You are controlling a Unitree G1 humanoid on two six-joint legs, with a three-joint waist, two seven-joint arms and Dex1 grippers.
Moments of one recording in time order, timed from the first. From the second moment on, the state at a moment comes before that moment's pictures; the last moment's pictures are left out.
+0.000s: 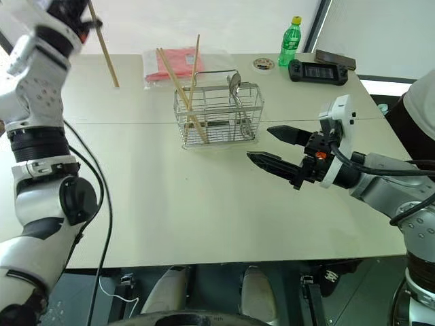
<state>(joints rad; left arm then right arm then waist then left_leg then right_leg) -1.17 0.41 0.40 0.37 -0.41 0.40 -0.28 -0.27 -0.88 -0.33 -0.54 1.17 0.89 0.57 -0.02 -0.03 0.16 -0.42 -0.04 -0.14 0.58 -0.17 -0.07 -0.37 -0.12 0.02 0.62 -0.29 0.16</state>
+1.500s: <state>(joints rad) -0.84 0.79 0.09 0.14 -0.43 0.49 -0.97 -0.19 -0.89 -0.41 -0.56 1.21 0.90 0.54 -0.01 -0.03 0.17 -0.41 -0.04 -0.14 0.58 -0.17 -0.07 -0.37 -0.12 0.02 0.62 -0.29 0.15</state>
